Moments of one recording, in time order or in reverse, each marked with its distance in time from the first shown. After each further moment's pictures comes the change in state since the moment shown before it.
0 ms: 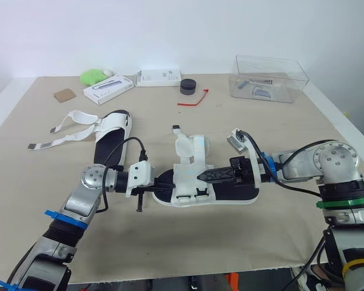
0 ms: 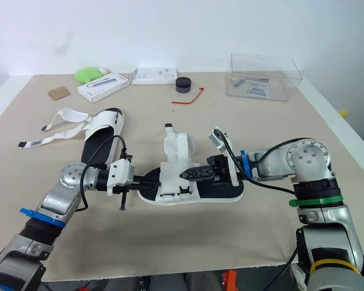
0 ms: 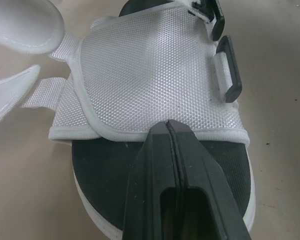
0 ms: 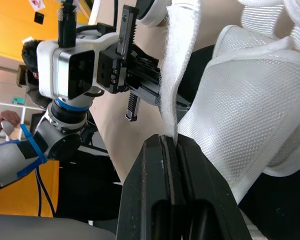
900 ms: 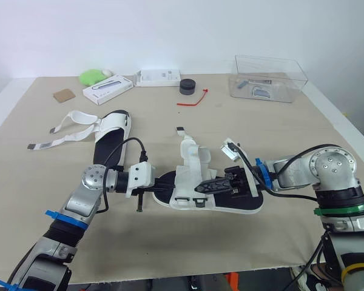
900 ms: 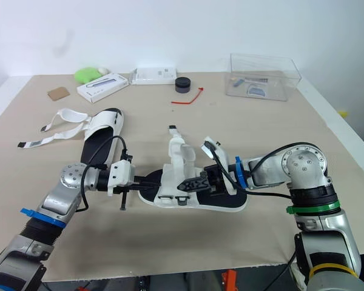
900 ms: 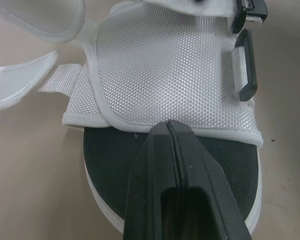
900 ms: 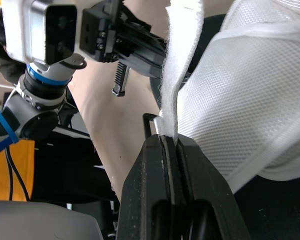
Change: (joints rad) left arm 0.000 -0.003 -0.004 0.016 0.020 -0.022 0.010; right arm 0.055 0.000 0.006 -0.197 -0.028 0.012 -0.037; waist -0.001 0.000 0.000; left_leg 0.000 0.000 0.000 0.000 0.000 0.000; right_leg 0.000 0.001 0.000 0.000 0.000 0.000
